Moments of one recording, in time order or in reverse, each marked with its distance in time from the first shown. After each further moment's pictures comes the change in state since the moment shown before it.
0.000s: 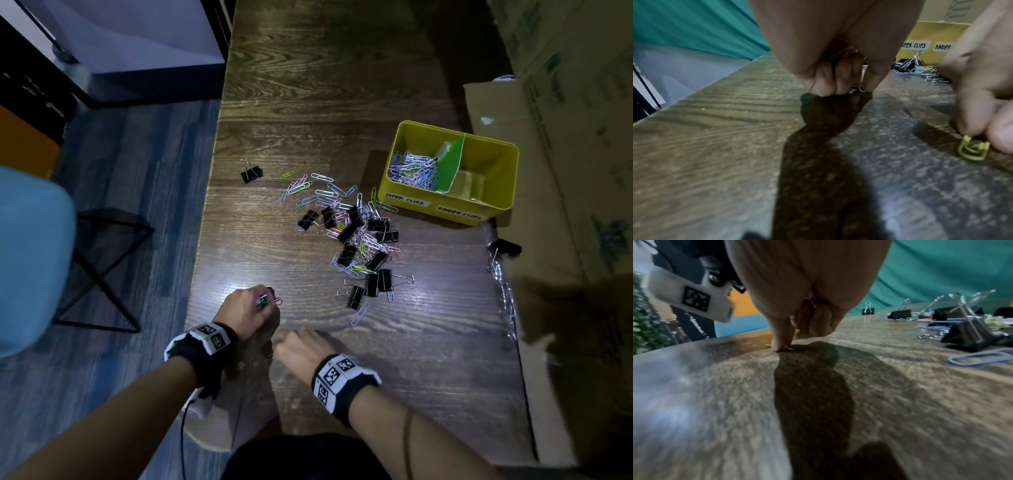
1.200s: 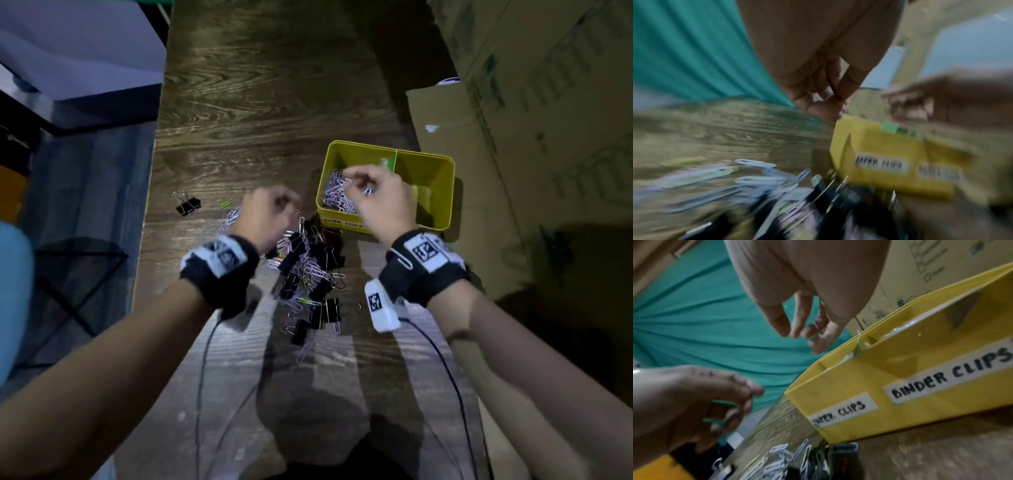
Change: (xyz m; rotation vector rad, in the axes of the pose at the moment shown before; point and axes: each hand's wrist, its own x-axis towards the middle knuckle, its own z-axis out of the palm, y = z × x) left_hand 0.142 0.214 -0.066 -0.251 0.197 0.149; right_hand -0.062 0.227 -0.185 0.824 0.969 0.493
